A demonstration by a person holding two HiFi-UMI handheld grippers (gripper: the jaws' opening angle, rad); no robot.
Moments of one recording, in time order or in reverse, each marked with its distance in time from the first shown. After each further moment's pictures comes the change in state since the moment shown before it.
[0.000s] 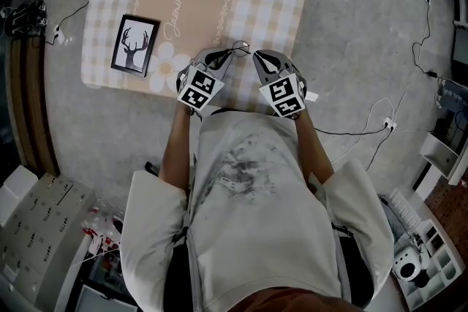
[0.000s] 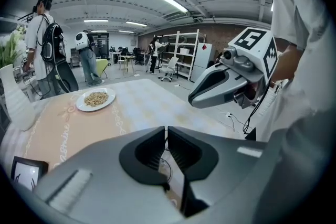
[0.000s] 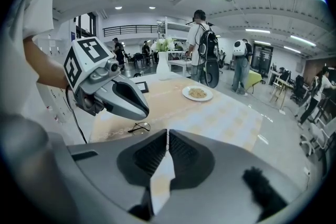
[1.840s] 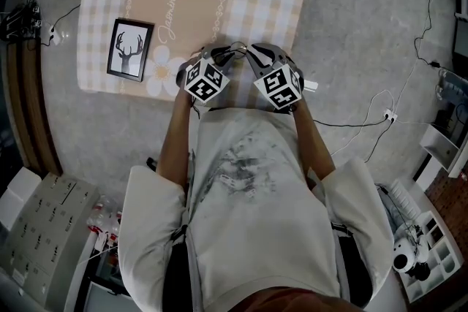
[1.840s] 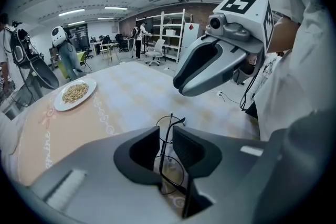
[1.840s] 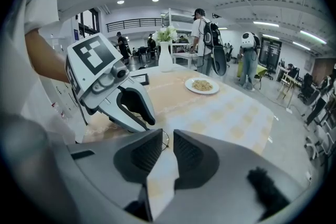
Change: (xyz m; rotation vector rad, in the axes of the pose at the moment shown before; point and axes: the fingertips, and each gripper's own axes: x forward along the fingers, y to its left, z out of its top) left arm 0.046 0.000 -0.029 0.148 0.197 -0.100; right arm 0.033 -0.009 -0.010 -0.018 0.073 0.073
